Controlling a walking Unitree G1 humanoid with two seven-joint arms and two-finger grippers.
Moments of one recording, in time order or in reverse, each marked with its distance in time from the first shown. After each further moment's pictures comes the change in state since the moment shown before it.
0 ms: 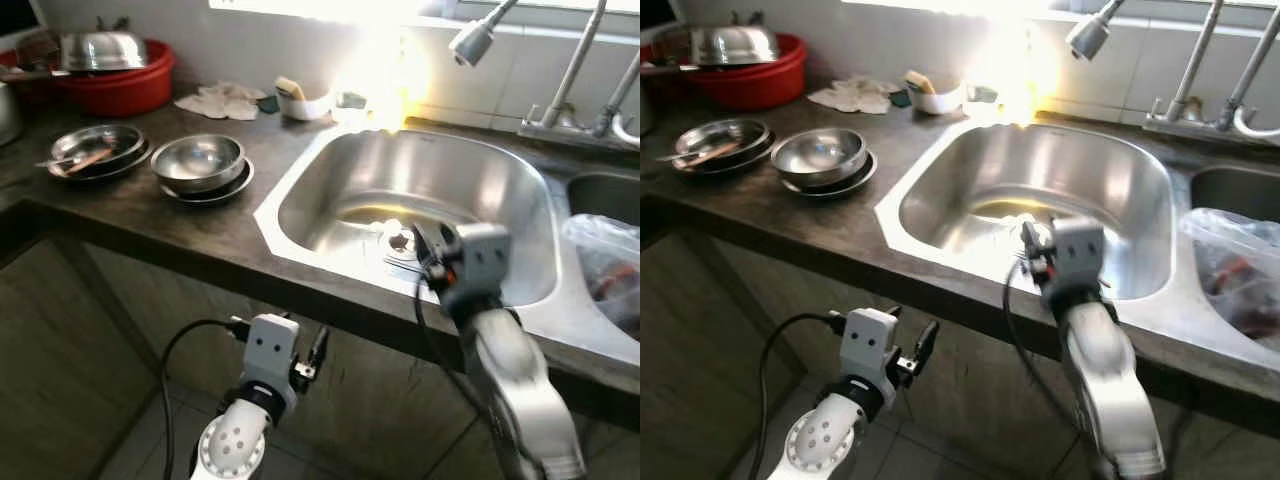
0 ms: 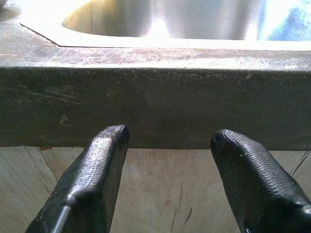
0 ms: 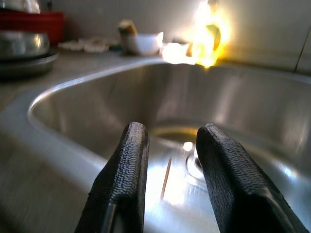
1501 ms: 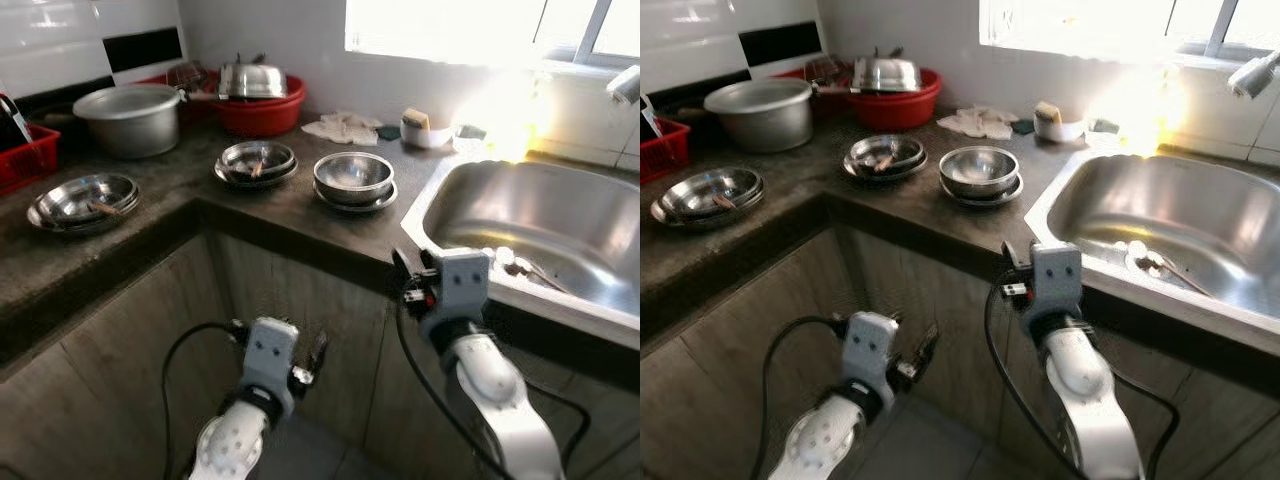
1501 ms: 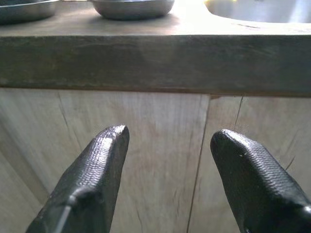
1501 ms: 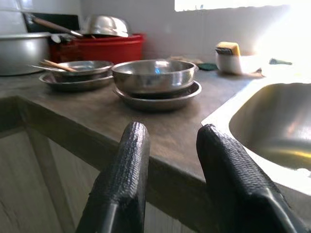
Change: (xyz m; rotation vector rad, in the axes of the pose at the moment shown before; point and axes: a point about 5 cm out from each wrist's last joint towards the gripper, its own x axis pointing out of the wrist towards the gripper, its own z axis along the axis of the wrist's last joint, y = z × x) left arm 0.002 -0.001 -0.008 0.016 0.021 -0.035; right arm 0.015 0.009 0.010 0.061 0.008 -0.039
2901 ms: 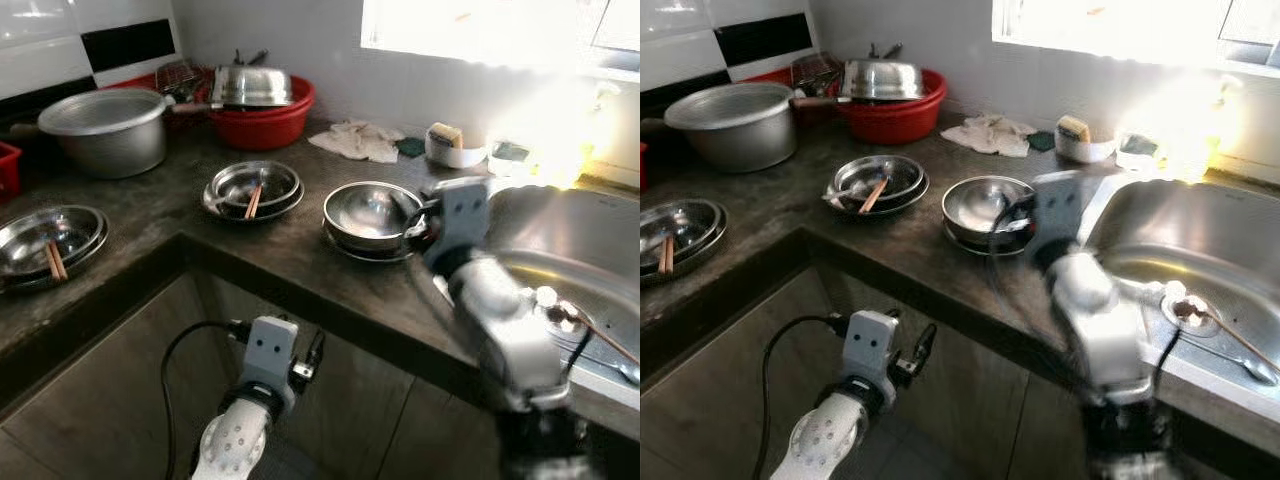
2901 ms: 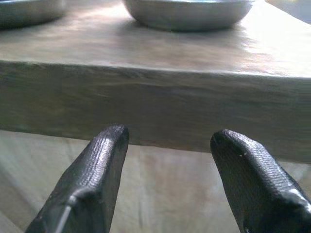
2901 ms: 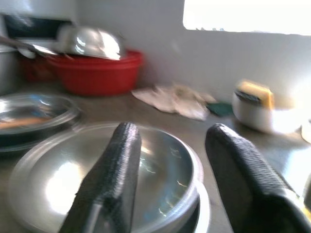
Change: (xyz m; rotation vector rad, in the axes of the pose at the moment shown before) left arm 0.002 -0.005 0.002 -0.006 -0.006 0.018; right arm 0.067 -0.035 0.049 -0.068 -0.006 0.035
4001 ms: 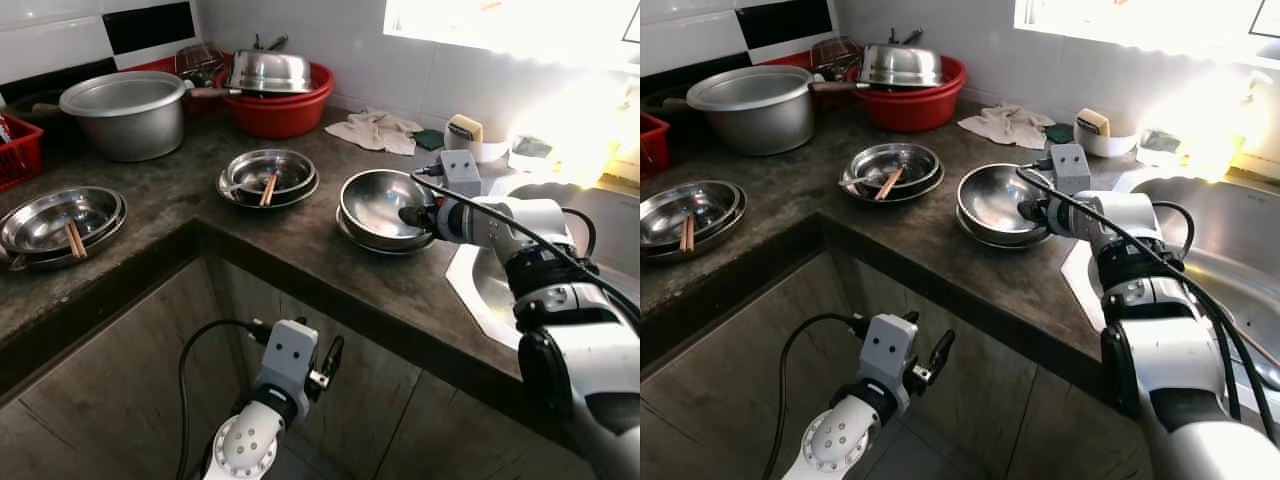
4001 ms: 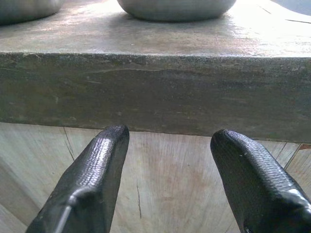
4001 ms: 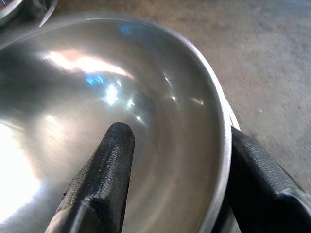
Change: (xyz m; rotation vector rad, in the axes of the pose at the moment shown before) left arm 0.000 -0.008 0.000 0.049 0.004 -0.056; right arm 0.073 -0.031 -0.003 0.164 0.592 0.095
